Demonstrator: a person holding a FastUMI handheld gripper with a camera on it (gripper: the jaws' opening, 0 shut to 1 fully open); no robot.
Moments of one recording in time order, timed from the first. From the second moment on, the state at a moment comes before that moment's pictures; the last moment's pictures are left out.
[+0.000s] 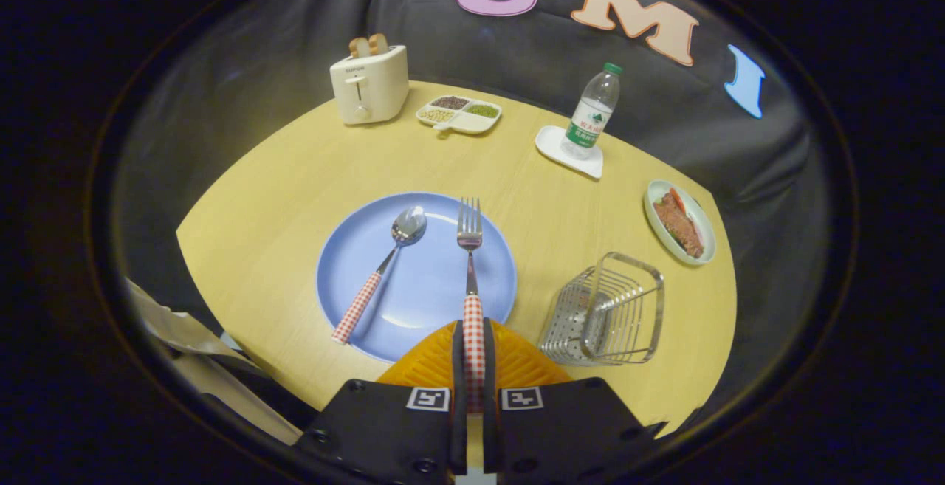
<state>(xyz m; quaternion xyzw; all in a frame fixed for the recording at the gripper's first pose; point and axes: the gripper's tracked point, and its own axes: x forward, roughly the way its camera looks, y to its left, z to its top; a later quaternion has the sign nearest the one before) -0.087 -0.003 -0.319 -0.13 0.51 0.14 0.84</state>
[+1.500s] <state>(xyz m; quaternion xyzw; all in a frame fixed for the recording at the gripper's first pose) -0.095 -0.161 -0.291 -0.21 0.64 0.22 0.71</state>
